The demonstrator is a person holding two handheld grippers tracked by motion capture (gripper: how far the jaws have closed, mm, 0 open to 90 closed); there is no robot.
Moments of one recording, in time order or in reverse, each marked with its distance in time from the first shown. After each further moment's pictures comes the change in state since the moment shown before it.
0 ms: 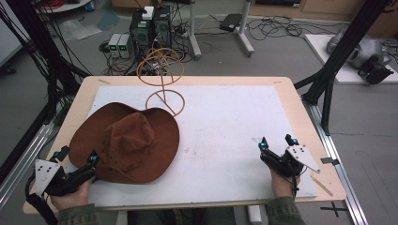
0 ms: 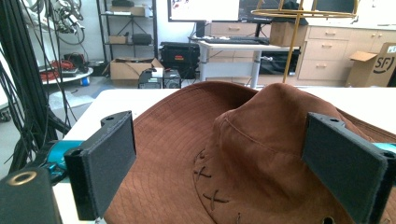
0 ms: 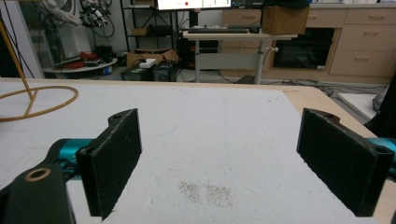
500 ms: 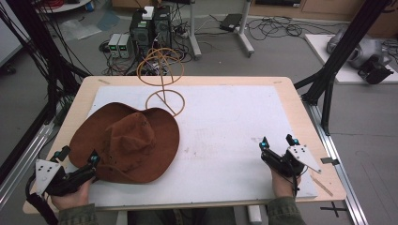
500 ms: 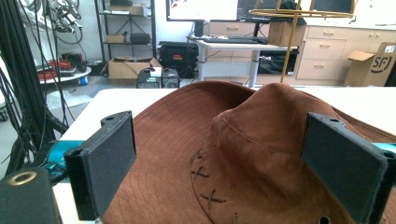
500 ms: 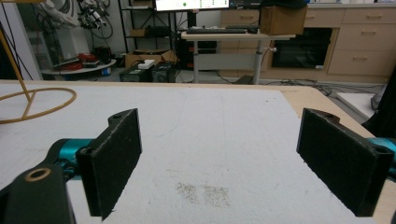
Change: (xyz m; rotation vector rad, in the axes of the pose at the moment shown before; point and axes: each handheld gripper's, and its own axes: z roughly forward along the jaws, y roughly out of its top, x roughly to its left) left arm -0.001 0.001 0.000 0.001 -0.006 0.003; right arm -0.001 0.000 0.000 -0.001 -0.005 0.008
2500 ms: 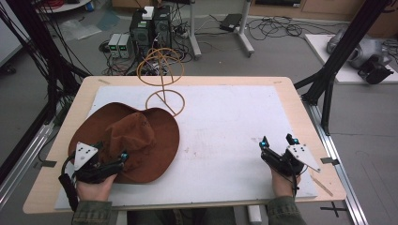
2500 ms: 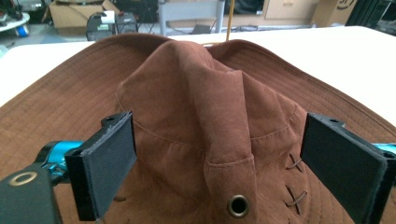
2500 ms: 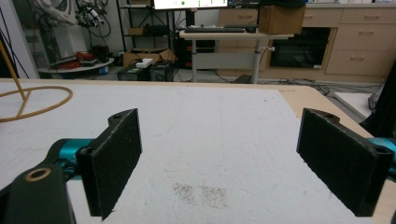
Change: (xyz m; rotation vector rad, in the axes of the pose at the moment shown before) left arm -0.054 0.009 0.043 0.276 -0.144 0.018; right arm -0.001 -0.001 0.003 0.003 -0.010 -0.003
